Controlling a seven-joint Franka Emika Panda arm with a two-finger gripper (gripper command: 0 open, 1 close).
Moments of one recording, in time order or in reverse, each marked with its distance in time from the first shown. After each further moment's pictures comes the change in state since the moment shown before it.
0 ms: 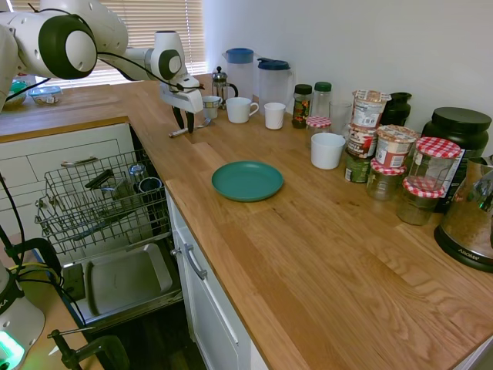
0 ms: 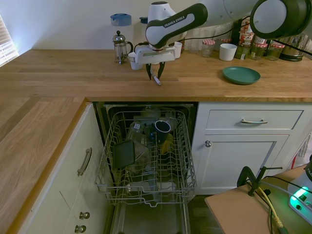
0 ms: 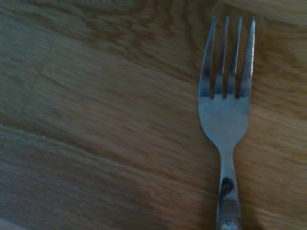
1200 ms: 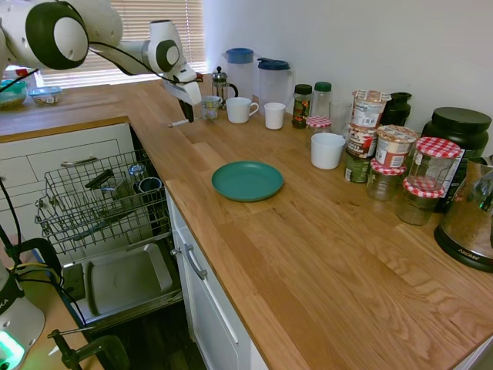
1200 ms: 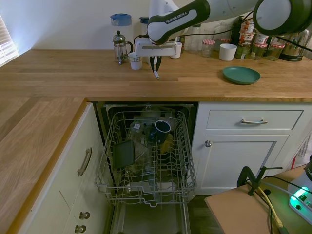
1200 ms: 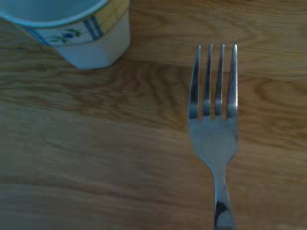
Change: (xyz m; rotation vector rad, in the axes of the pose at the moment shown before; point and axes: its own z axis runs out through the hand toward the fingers) arm -0.006 0.006 -0.048 0.080 0.069 0.162
